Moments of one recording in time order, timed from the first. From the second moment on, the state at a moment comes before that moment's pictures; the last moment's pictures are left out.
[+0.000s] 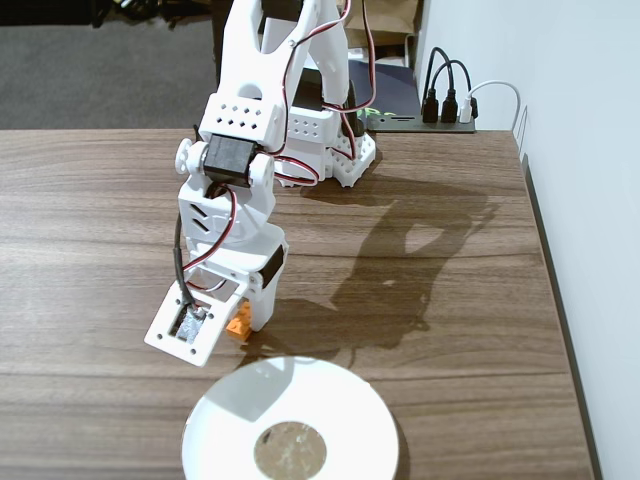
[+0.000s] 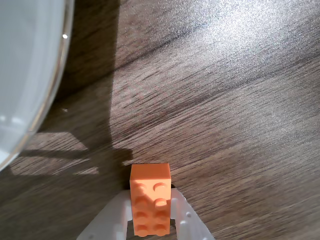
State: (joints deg) arm 17.1 84.7 109.6 60.7 -80.4
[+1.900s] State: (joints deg) arm 1.1 73.7 85.3 60.1 -76.9
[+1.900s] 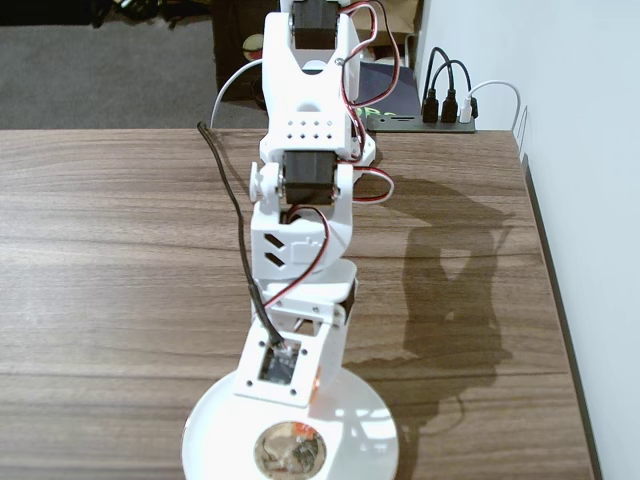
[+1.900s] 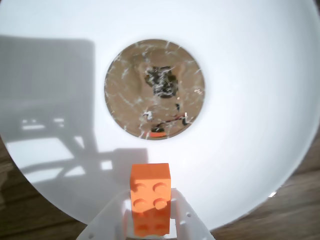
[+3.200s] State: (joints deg) arm 4.1 90.5 96.7 67.8 -66.7
